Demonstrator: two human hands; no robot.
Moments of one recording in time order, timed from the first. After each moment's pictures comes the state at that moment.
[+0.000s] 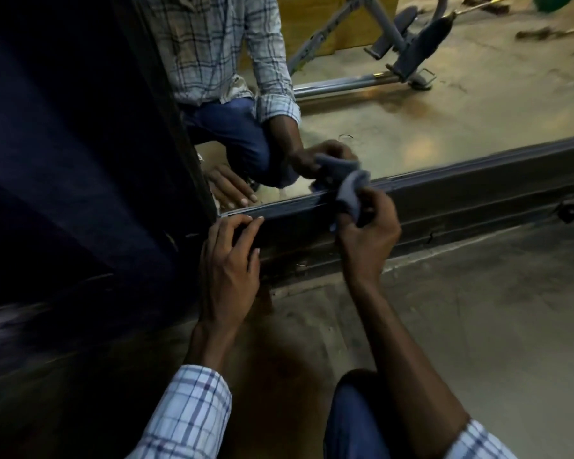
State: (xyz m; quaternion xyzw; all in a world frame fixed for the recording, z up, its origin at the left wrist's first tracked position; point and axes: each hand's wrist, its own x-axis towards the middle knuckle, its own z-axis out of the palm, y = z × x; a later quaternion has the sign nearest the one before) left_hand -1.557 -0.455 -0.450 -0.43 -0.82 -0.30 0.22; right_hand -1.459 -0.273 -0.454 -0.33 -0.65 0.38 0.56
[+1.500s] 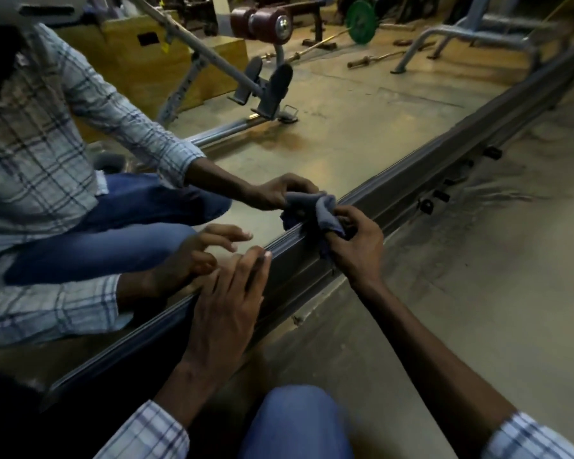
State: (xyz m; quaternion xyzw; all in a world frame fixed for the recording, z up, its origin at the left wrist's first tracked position) left_hand -1.529 -0.273 -0.437 -0.68 -0.67 -0.11 0.29; right_hand -1.356 -0.095 -0.436 -0.43 -0.68 0.32 0.50
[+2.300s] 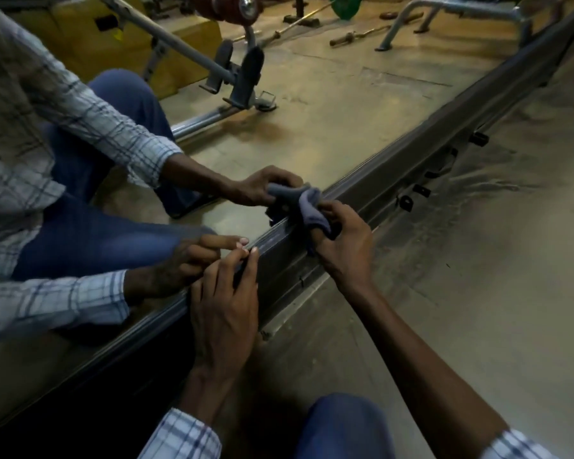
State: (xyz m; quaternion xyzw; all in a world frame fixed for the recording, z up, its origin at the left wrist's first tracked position) left_hand -1.464 -0.173 -0.454 -0.61 -0.73 -0.20 0.25; right_hand -1.316 -0.018 -0.440 -0.41 -0.70 0.30 0.50
